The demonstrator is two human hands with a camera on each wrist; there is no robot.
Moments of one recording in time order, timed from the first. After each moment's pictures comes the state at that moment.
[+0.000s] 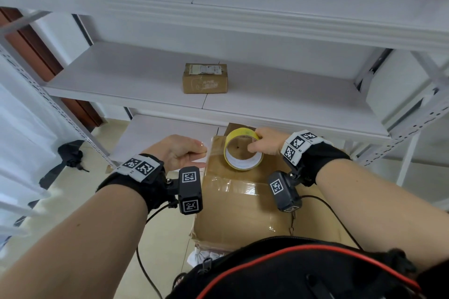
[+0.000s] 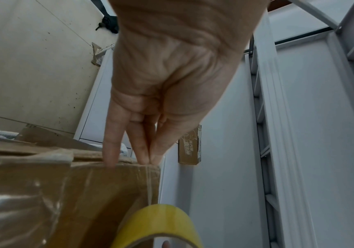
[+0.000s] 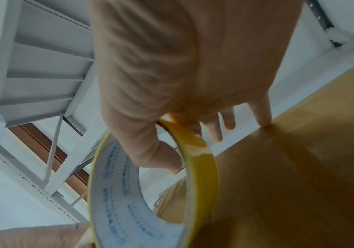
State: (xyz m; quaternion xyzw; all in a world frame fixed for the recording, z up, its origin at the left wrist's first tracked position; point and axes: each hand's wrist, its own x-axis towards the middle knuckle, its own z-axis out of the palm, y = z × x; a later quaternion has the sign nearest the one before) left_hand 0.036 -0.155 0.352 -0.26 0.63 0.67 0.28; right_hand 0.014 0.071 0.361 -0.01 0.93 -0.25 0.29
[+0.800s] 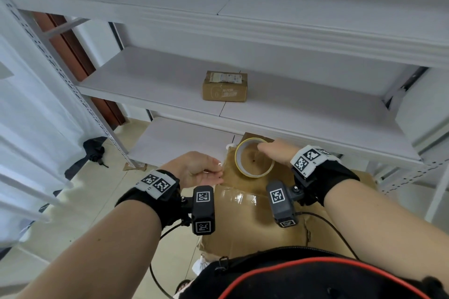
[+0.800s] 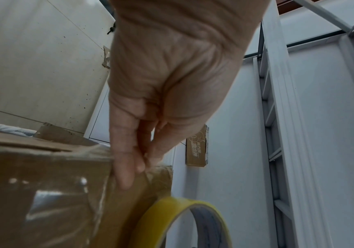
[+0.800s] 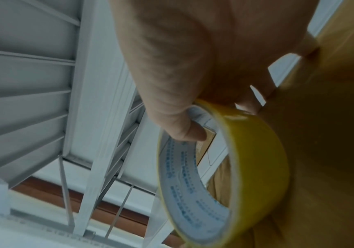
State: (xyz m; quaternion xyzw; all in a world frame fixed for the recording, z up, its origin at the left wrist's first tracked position) left_hand 0.043 -0.157 0.329 -0.27 0.61 0.67 0.33; right_hand 0.003 0.057 0.359 0.09 0.89 -0.32 0.31
